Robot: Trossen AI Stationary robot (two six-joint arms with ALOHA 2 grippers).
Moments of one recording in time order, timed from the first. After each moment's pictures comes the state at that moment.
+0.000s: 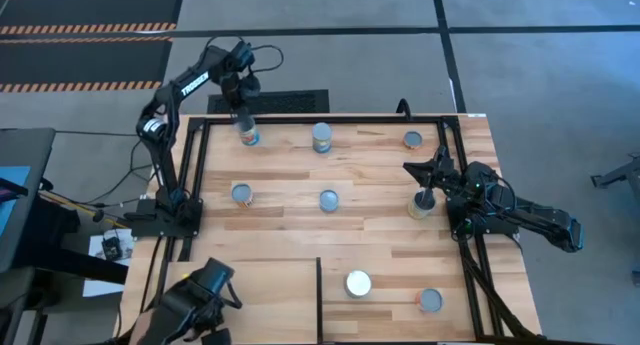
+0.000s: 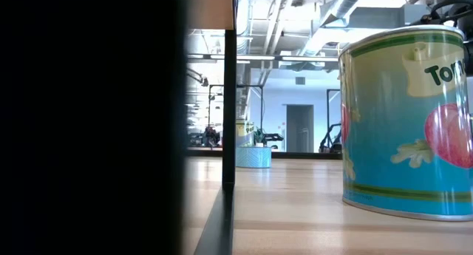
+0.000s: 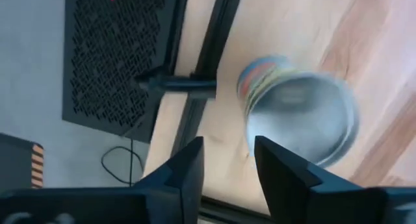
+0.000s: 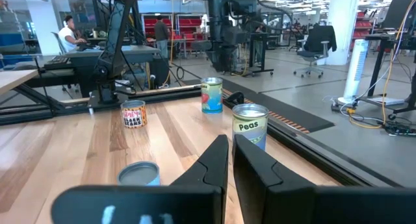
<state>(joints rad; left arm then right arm) 1.09 1.93 1.73 -1.28 -0.04 0.76 -0.41 0.00 0.01 0.03 0.00 0.03</state>
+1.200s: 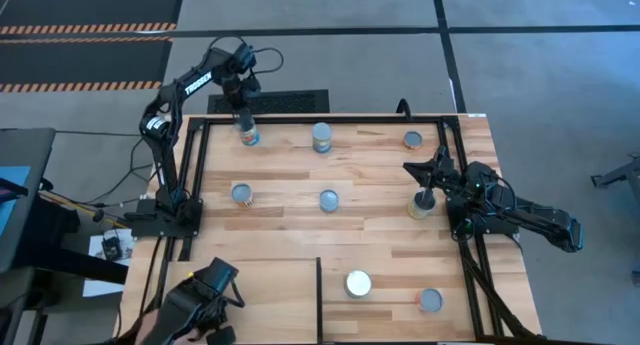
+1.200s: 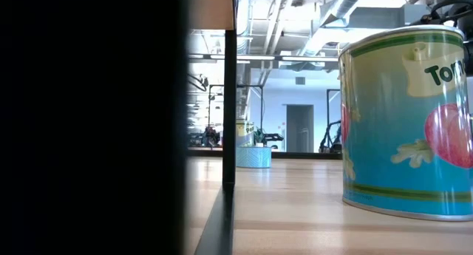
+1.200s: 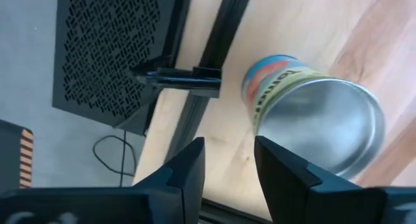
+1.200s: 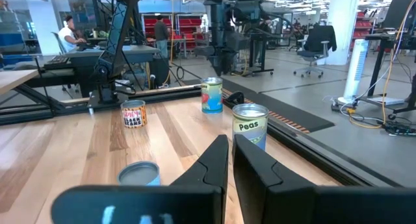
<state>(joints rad) 1.08 1.97 1.73 -1.26 -0.06 0.70 -0.41 0.00 0.01 0.03 0.00 0.03</state>
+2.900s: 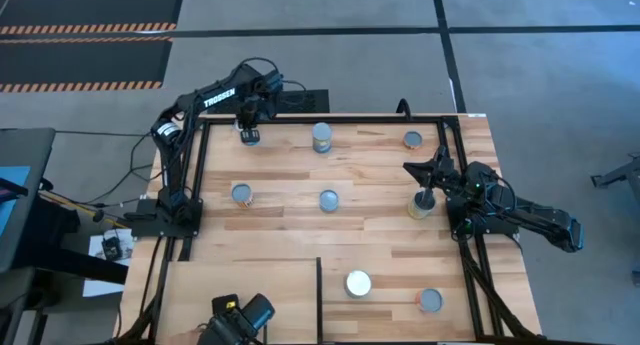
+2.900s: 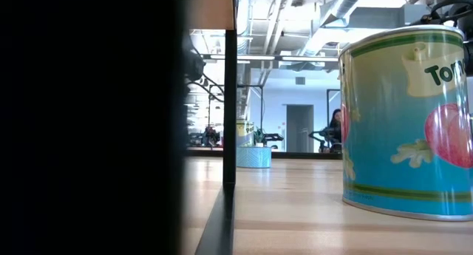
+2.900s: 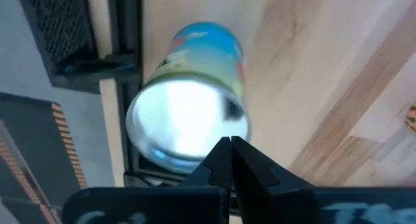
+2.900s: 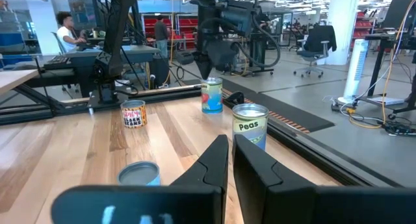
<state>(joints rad) 0.83 1.98 1.70 -1.44 -0.24 0.60 -0.41 0.00 0.01 0.03 0.00 0.03</state>
